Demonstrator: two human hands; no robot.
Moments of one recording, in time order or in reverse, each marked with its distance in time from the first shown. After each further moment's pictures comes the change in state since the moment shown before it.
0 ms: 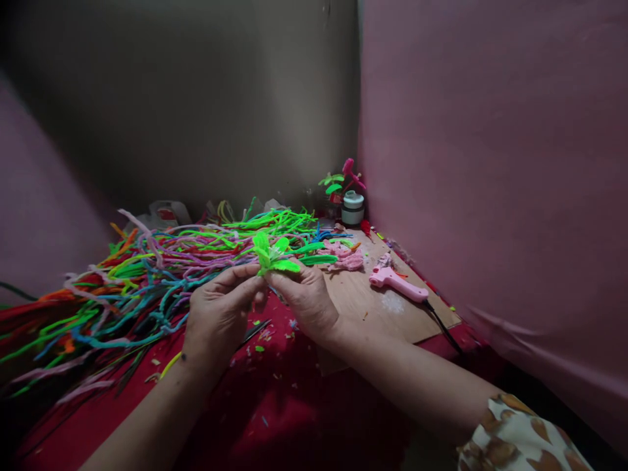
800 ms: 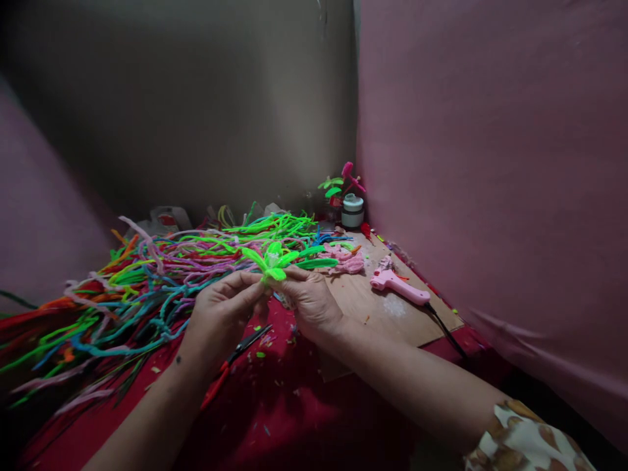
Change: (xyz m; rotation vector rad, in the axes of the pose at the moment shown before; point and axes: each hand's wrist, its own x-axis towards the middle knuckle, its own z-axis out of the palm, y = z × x) left_hand 0.005 0.000 -0.011 0.169 -0.209 -0.058; right_hand 0.005 0.001 0.000 0.275 -0.012 0.172
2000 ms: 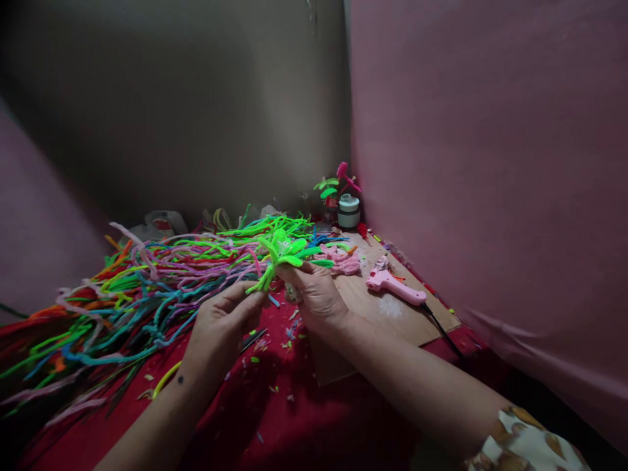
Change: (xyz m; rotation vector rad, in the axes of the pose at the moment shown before) left_hand -0.007 -0.006 0.007 0.171 0.080 -0.068; right_hand 0.005 -0.019 -0.007 0.062 0.111 0.008
